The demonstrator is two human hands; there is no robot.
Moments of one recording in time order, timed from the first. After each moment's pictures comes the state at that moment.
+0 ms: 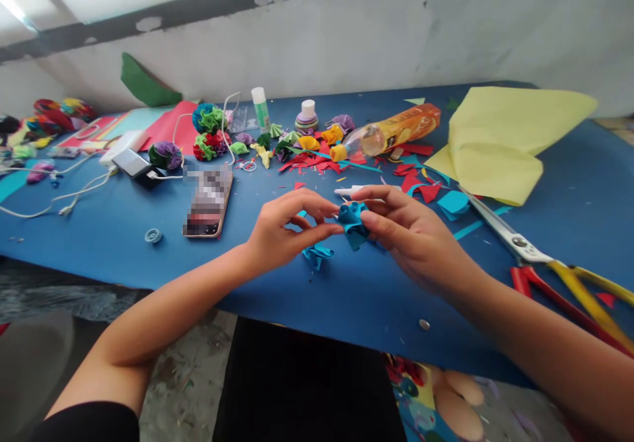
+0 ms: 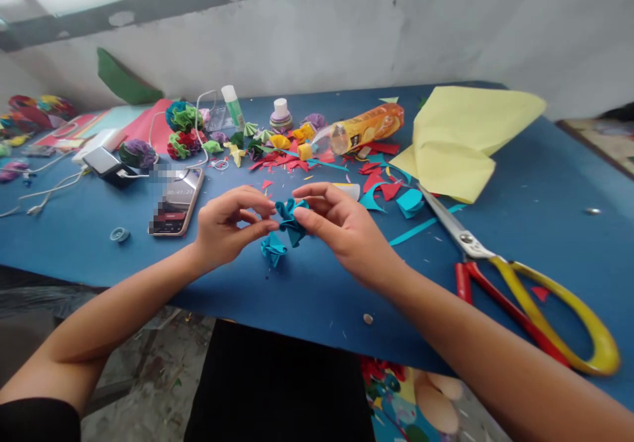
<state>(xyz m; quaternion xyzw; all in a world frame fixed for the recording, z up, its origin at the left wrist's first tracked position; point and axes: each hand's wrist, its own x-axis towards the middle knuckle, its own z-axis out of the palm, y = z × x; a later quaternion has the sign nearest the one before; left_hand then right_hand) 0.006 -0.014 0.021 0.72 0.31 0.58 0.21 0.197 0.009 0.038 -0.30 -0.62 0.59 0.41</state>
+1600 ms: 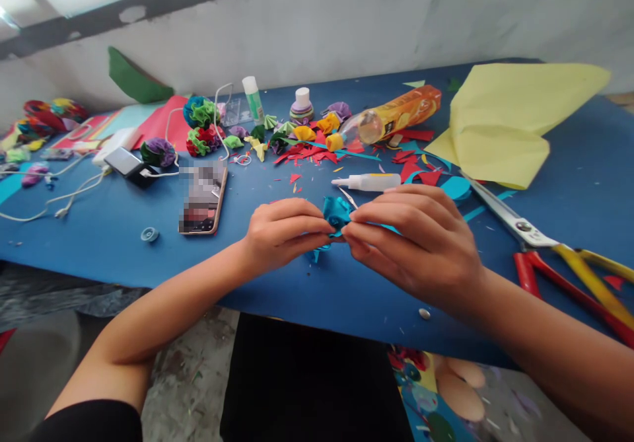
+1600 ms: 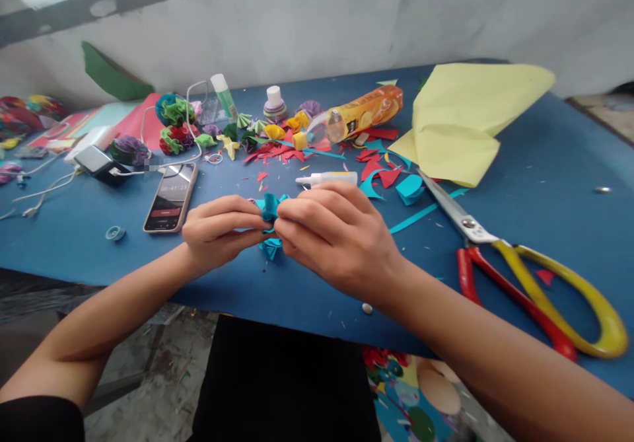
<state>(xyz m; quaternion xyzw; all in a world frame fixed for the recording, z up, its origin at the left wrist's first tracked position) 0.001 -0.016 0.023 0.82 0.22 0.53 -0.02 0.206 -0.004 0.048 -0.14 -0.89 -0.18 0.40</state>
